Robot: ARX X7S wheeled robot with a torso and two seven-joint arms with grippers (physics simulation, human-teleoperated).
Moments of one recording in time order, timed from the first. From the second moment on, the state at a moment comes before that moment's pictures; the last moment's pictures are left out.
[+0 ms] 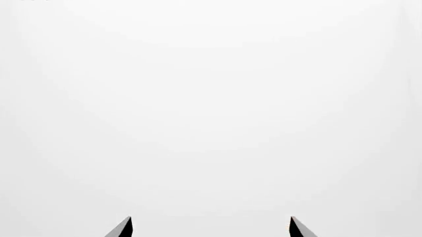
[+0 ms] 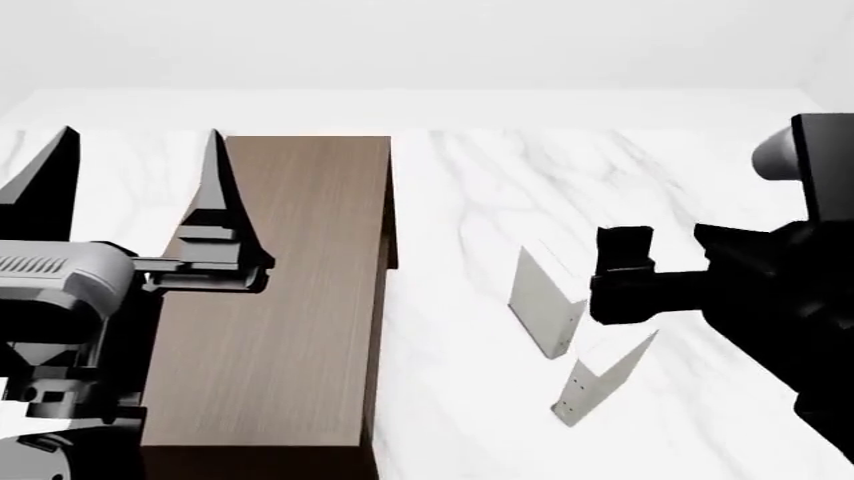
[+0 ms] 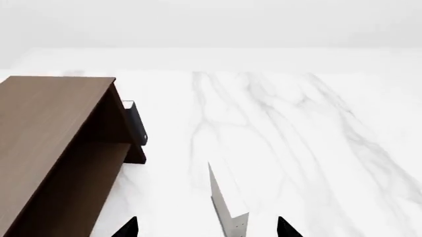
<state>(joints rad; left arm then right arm) -0.34 -0.29 -0.08 0.91 -0.41 -0.66 -0.21 0.97 0.80 -0.16 -0.51 2.27 1.10 1.46</state>
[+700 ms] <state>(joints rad) -0.34 -0.31 -0.21 0.95 -0.58 -0.68 -0.24 0.97 0.99 -0.46 -0.51 2.47 0.54 1.52</state>
